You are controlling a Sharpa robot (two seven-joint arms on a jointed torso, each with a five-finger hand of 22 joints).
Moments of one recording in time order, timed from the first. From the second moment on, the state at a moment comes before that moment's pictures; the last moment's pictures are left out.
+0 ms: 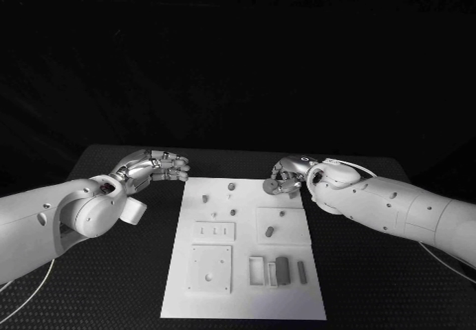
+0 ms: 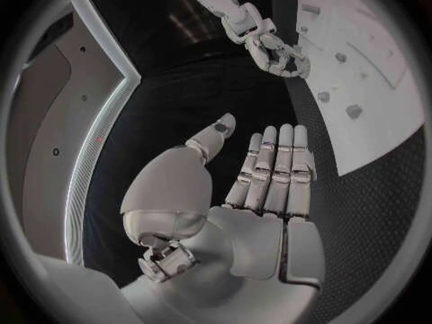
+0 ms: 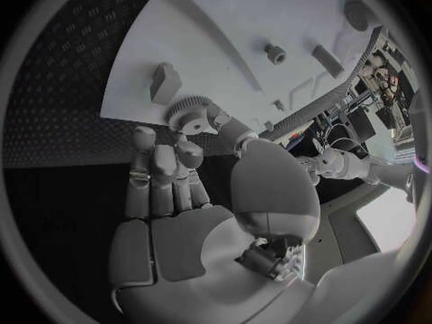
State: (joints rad) left arm 1.35 -0.84 -0.17 1.35 -0.16 -0.05 0.32; left_hand 1.04 -0.03 0.49 -0.28 0.05 0.76 0.20 0.33 0.43 1.02 0.17 0.12 0.07 0.83 0.17 0.33 0.55 0.03 0.81 0.07 0.12 0.71; right arm 1.19 -0.64 -0.01 1.05 -1.57 -0.22 -0.05; right_hand 1.06 -0.18 0.55 -0.24 0.05 0.84 0.16 0.25 0.44 1.21 0.04 1.20 0.96 1.14 -0.06 1.38 1.06 0.25 1.07 0.02 0.87 1.31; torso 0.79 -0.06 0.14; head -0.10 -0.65
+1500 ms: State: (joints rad) left arm 1.35 -0.84 -0.17 1.36 -0.16 -0.05 0.31; left_hand 1.04 -0.03 0.49 -0.28 0.05 0.76 0.20 0.33 0.43 1.02 0.17 0.12 0.07 0.83 0.17 0.33 0.55 0.03 0.81 0.07 0.12 0.71; right arm 1.18 -0.61 -0.02 1.01 -1.58 -0.25 -0.05; right_hand 1.04 -0.12 0.53 -0.26 0.05 0.86 0.15 0.26 0.45 1.21 0.04 1.22 0.95 1.13 -0.06 1.39 1.05 0.25 1.07 0.01 0.87 1.31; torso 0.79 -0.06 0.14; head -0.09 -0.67
